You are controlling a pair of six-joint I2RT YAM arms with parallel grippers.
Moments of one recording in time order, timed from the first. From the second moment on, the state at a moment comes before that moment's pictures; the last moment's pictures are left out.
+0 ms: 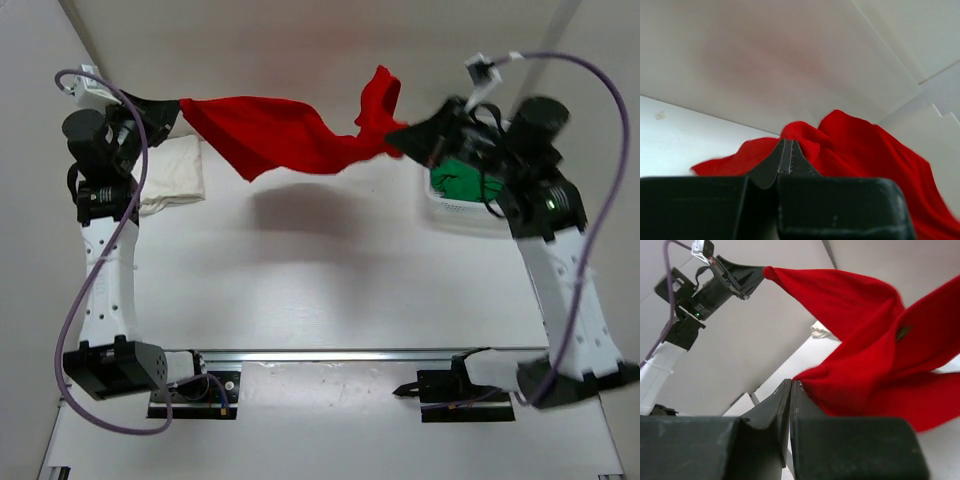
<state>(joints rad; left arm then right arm) 0.17 1.32 1.54 -0.14 0.39 -0.78 0.29 1.34 1.87 -0.49 -0.64 0.53</state>
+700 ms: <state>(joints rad) 0.36 1.06 0.34 0.12 0.23 -0.90 0.07 1.40 0.49 0.01 -0.56 0.66</state>
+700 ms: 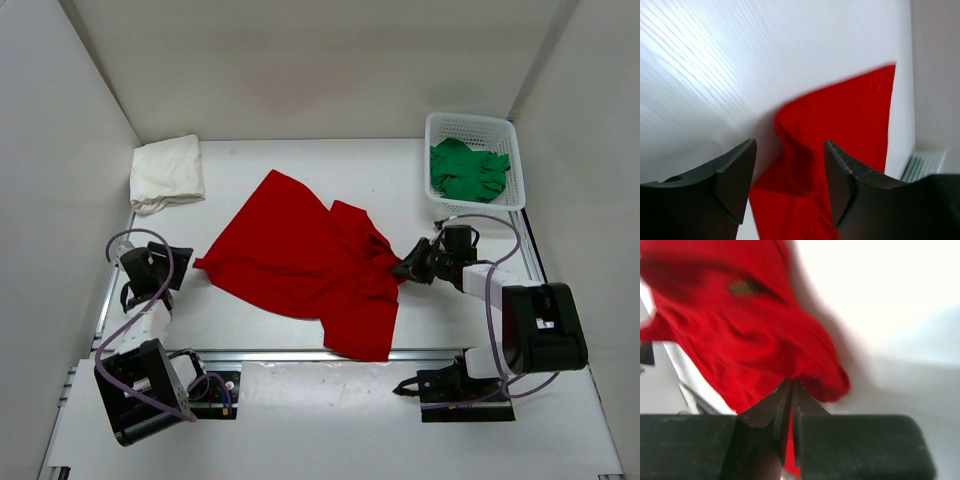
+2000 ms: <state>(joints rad) -0.19 2.05 1.20 0.13 0.25 -0.77 0.16 2.35 1.89 -0.33 -0.32 0.44</state>
